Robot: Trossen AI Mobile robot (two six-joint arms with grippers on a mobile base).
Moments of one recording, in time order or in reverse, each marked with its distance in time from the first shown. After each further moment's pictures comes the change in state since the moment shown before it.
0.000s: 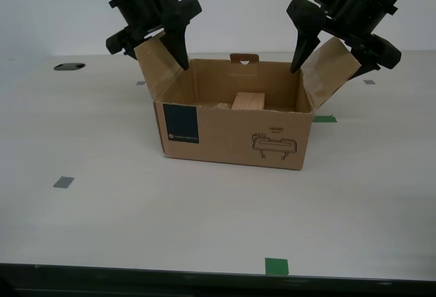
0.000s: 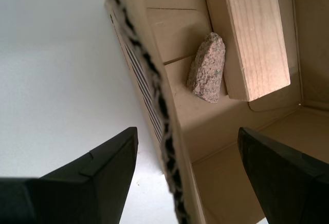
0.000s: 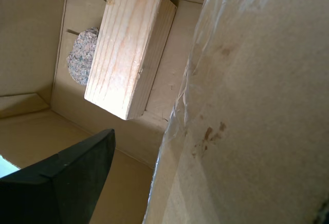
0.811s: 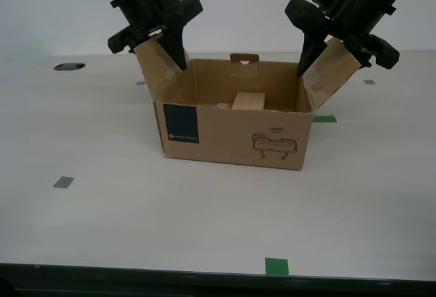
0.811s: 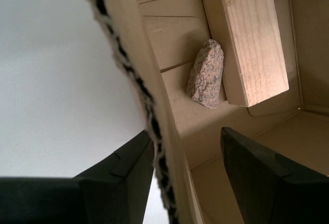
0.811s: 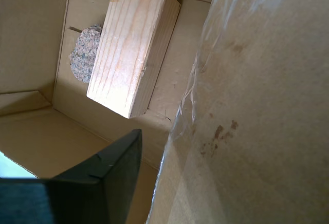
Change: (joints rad) arm 0 0.011 0.000 0.000 0.001 -0.001 0.000; arm 1 -0.002 0.000 0.000 0.022 0.000 0.000
